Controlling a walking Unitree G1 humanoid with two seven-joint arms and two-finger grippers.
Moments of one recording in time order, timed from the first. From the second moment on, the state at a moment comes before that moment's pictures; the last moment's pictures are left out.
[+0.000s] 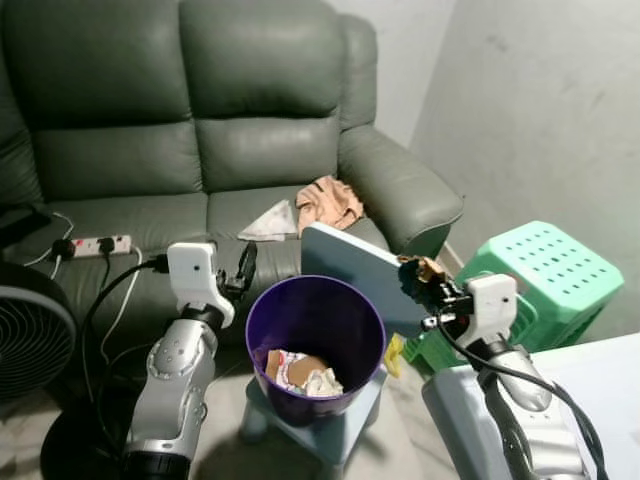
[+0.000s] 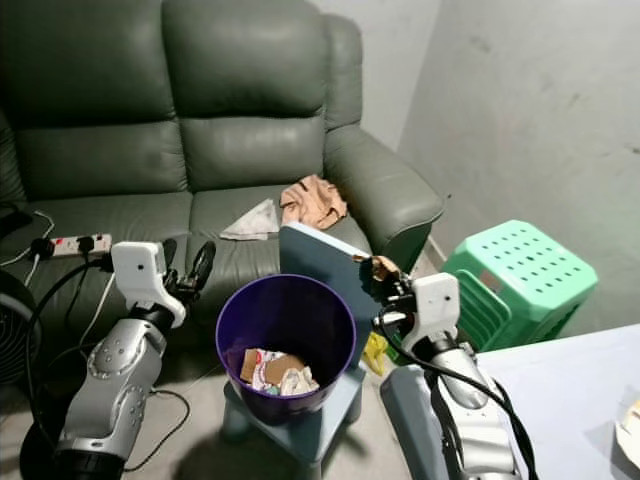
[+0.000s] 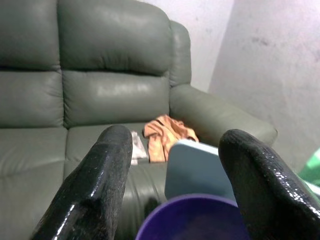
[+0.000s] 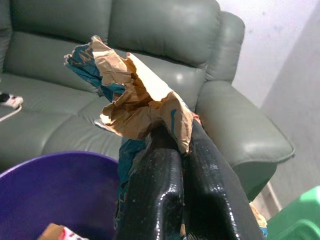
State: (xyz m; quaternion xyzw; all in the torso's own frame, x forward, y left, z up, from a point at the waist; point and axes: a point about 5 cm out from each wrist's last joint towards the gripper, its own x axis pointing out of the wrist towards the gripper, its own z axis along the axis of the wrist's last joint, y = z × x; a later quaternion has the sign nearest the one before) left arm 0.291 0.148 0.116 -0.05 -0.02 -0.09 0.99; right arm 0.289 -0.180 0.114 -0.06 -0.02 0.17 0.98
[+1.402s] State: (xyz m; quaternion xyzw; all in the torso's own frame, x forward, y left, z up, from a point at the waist) left arm 0.197 0.107 0.106 -0.06 0.08 -0.23 0.97; right arm 0.340 -0.118 0.118 -0.18 0.02 0.42 0.89
